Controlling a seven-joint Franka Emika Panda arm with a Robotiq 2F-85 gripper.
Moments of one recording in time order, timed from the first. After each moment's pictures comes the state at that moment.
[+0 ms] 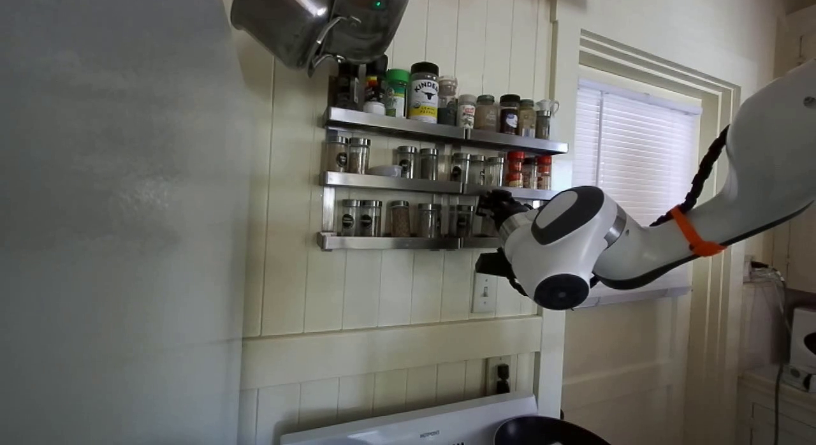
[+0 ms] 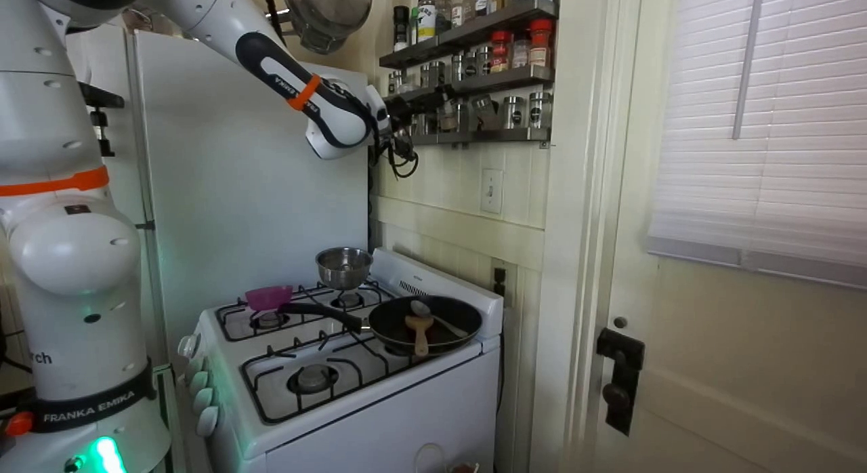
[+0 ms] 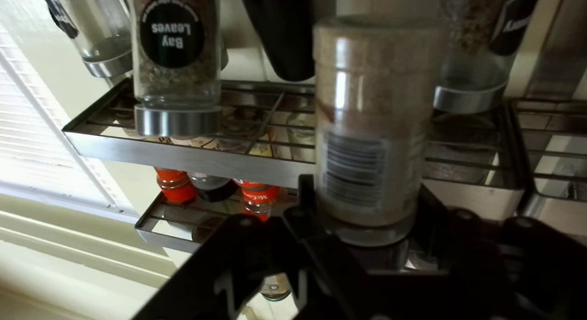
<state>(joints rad) 0.19 -0.16 0.08 -2.19 -2.51 2.07 2.66</state>
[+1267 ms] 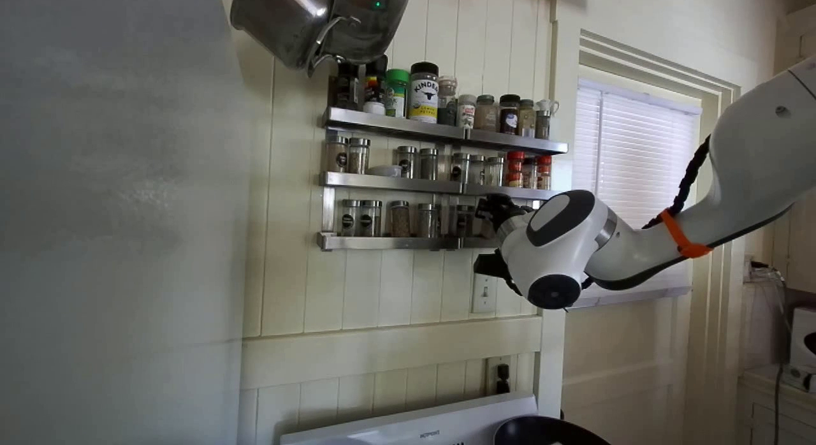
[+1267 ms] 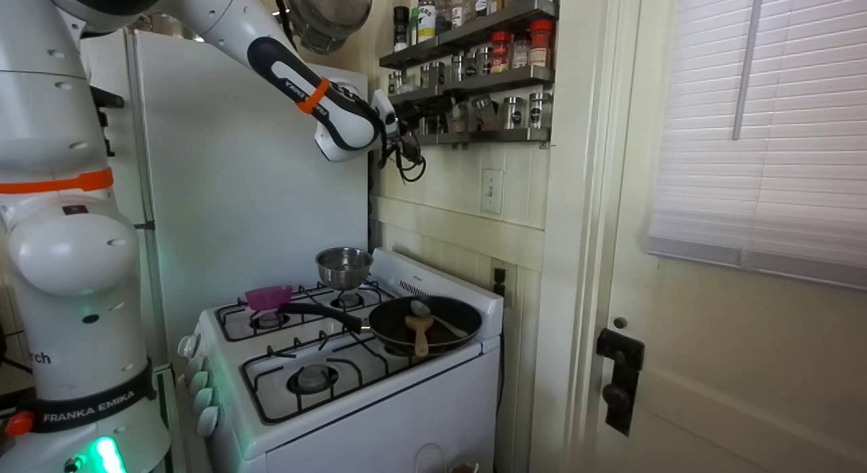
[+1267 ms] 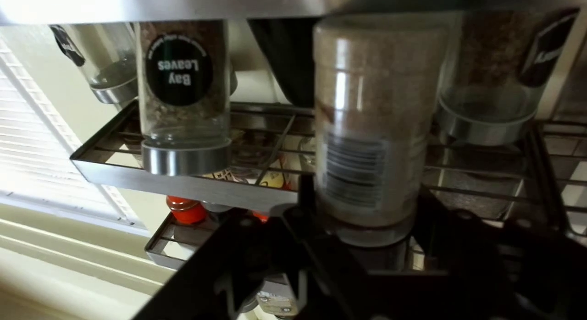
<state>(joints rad) 0.17 -0.12 0.07 -2.15 -2.51 2.07 2.69</state>
